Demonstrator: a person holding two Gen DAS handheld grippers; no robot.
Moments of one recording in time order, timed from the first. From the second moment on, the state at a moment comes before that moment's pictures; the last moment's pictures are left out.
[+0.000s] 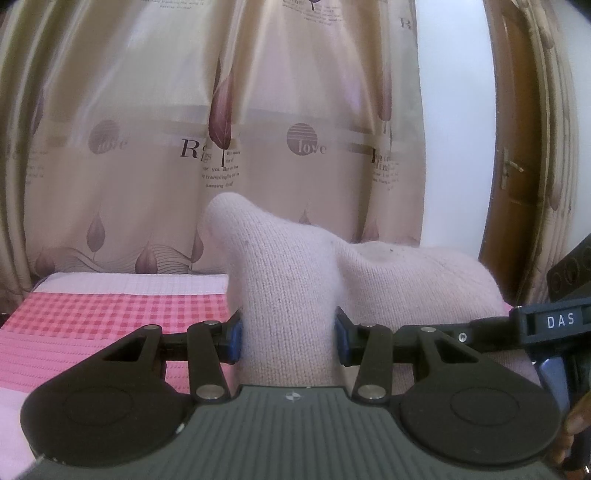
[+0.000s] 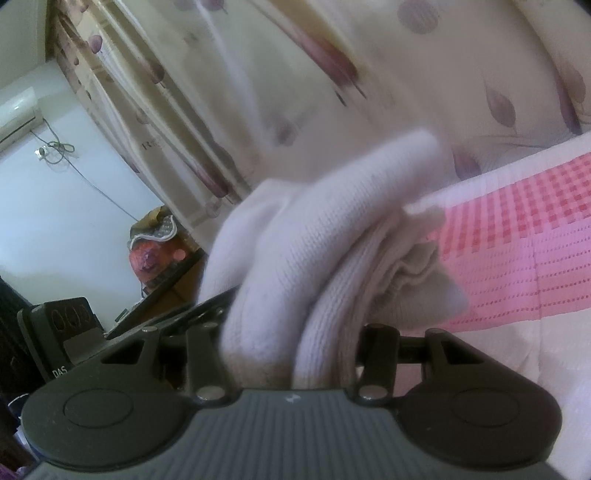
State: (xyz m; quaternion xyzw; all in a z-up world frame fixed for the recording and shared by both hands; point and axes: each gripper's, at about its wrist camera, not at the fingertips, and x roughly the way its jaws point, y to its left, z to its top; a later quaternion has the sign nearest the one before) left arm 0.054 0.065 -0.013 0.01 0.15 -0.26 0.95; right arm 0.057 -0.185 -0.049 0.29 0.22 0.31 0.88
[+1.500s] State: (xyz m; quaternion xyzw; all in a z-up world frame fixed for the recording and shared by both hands) left arm 0.151 0.043 -0.091 0.01 0.26 -0.23 0.94; right arm 0.122 -0.216 -0.132 0.30 0.29 0.26 0.87
